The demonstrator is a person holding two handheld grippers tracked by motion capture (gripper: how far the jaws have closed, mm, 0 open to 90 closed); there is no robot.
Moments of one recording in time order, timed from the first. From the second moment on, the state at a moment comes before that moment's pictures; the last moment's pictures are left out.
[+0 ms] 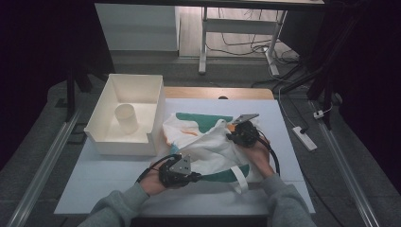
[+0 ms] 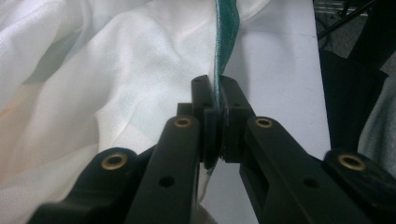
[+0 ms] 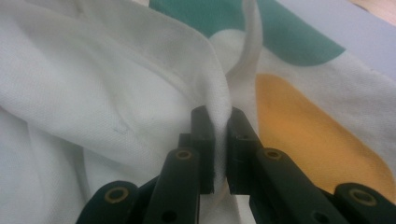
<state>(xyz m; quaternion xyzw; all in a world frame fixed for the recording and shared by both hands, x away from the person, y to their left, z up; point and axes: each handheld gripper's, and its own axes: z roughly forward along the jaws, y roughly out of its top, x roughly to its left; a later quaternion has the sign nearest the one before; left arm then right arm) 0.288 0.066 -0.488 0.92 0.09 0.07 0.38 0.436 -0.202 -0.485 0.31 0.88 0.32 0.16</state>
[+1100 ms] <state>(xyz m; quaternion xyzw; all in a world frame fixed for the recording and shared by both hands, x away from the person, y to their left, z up) 0.282 0.070 -0.466 0.89 0.12 0.10 0.42 0.400 -0.205 -0.449 0.28 0.85 0.40 0.21</state>
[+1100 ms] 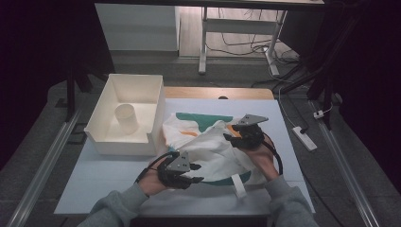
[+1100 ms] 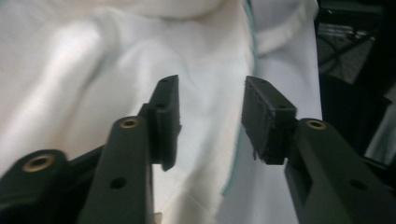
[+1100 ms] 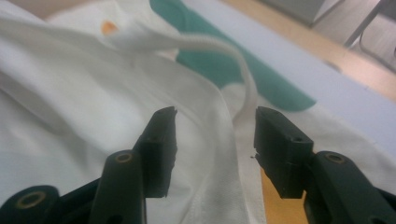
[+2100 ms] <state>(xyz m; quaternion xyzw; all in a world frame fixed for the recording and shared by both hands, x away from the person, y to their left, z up) 0.369 0.060 -0.441 0.88 0.24 0.12 0.38 0.336 -0.195 -0.450 0.23 0.88 0.40 0.15</state>
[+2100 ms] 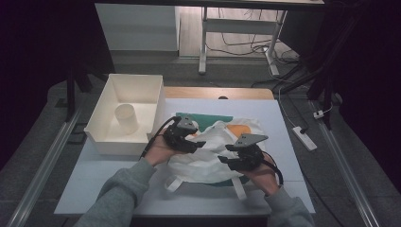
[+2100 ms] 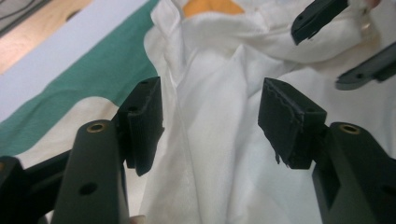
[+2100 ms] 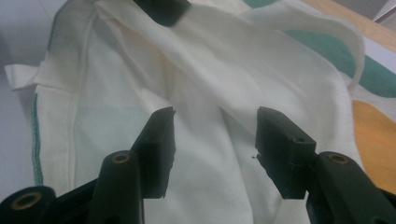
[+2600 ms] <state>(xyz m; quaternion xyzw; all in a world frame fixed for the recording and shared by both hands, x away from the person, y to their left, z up) 0.378 0.051 -0.466 0.91 0.24 0.11 0.32 0.334 -0.186 -0.464 0.22 0.89 0.38 0.13</state>
